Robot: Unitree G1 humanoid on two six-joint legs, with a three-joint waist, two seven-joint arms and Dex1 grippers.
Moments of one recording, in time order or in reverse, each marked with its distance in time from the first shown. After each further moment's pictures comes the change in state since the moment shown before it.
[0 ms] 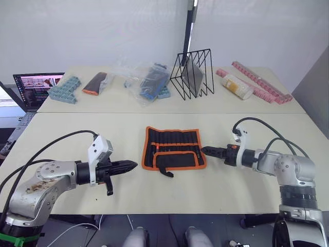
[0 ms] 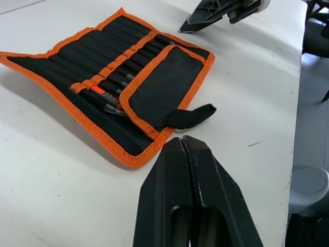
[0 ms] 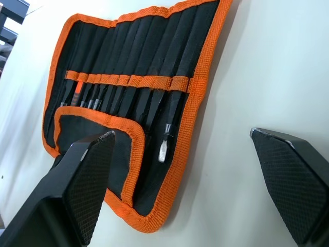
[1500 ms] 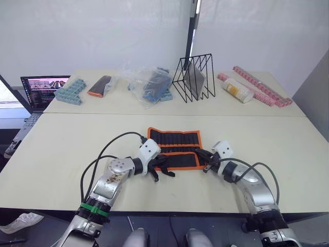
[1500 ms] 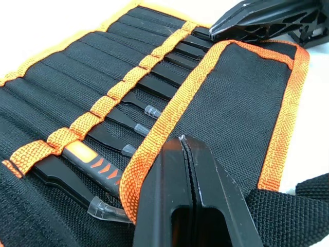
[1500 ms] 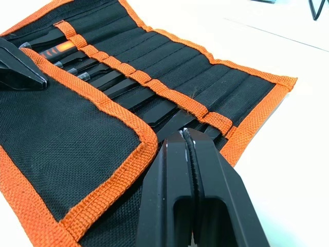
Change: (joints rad) left arm -0.300 -0.470 -0.395 0.518 0.477 -0.346 0.226; right arm 0.225 0.136 0.267 0.155 -0.503 -1.210 0.078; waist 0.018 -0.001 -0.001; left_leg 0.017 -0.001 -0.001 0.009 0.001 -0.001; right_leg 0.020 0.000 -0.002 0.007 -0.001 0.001
